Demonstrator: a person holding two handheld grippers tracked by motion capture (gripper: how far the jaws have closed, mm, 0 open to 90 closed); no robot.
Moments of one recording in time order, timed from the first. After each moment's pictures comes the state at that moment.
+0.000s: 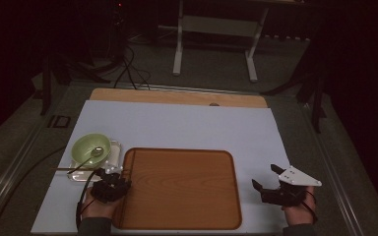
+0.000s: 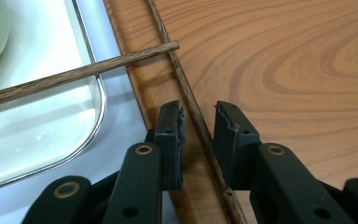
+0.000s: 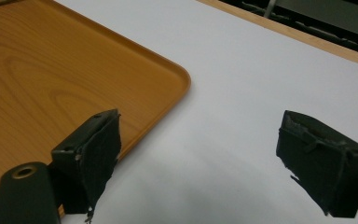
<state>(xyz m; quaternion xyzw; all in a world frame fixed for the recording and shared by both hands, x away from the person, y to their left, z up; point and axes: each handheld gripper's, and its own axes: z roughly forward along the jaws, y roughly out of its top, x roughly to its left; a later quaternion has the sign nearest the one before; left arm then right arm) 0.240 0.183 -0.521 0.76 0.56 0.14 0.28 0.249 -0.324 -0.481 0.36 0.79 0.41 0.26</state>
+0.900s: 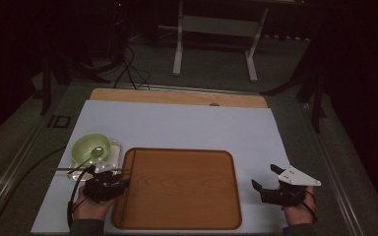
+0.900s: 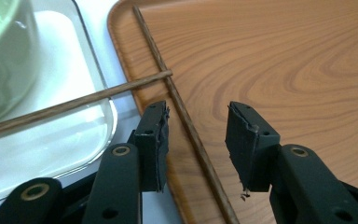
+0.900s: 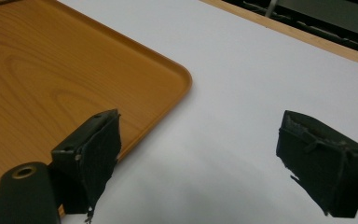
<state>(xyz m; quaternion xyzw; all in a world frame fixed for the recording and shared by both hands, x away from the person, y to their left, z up) 0.232 0.200 -0.495 0.76 0.55 0.14 0.33 0.250 -0.323 -0.481 0.36 0.80 0.41 0.26</state>
